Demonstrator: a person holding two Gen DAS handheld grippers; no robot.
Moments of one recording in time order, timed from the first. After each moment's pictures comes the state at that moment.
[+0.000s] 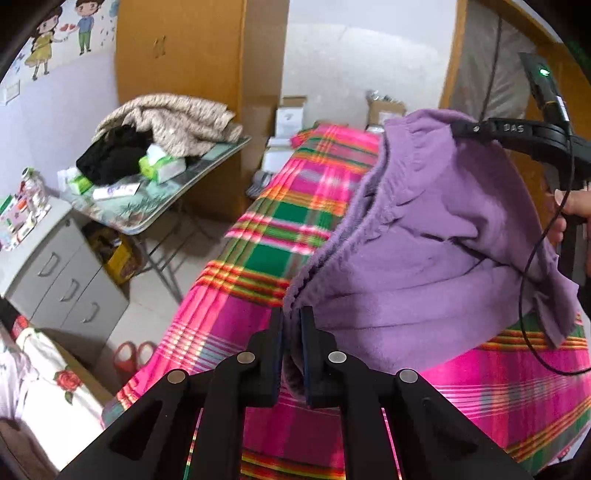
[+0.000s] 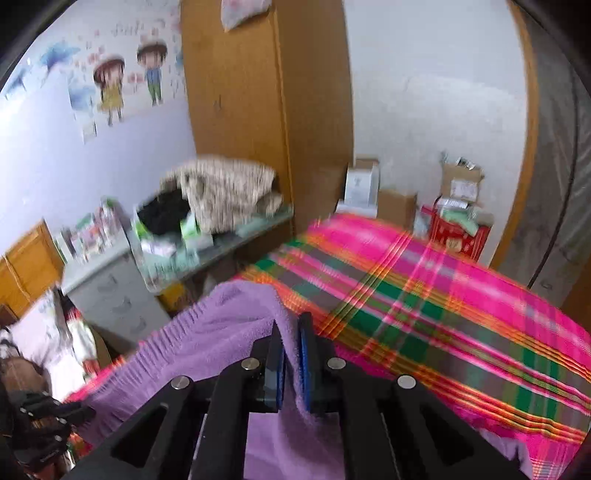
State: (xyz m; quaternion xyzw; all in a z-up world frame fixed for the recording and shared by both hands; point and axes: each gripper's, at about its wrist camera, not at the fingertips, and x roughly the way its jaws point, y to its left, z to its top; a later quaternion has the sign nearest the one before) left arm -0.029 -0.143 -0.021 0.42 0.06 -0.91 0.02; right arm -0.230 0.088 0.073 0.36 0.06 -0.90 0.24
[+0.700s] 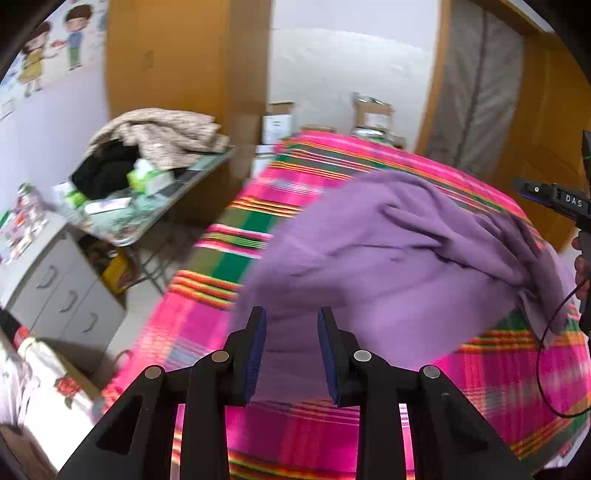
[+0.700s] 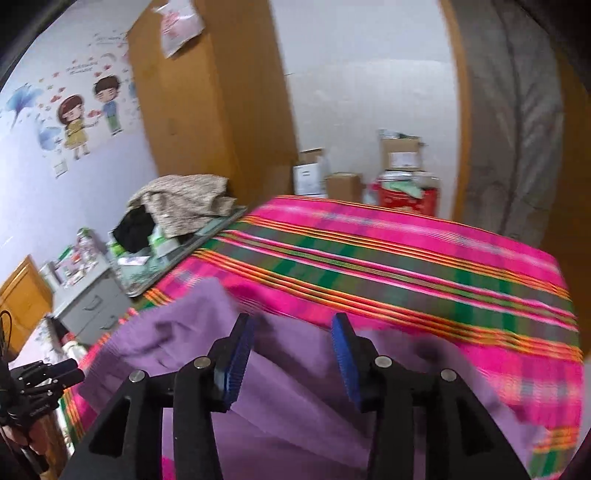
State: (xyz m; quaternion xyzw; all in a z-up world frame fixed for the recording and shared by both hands) left arm -0.019 -0.094 -0.002 0.39 0.04 -0.92 -0.01; right arm -0.143 0.247 0.075 0.33 -0.02 -0.93 0.16
